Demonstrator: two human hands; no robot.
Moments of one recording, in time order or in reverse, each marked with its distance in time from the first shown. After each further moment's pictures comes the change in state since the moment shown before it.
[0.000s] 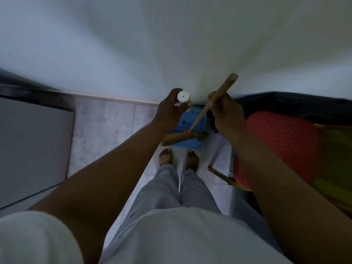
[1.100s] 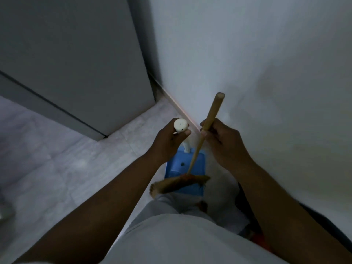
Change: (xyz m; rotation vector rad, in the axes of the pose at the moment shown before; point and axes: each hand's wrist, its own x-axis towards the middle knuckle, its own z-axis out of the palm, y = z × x) left_hand -0.257 -0.013 -0.184 -0.270 0.682 -0.077; right_hand -0.113 -0.228 0.119 -0.163 -0.615 -0.766
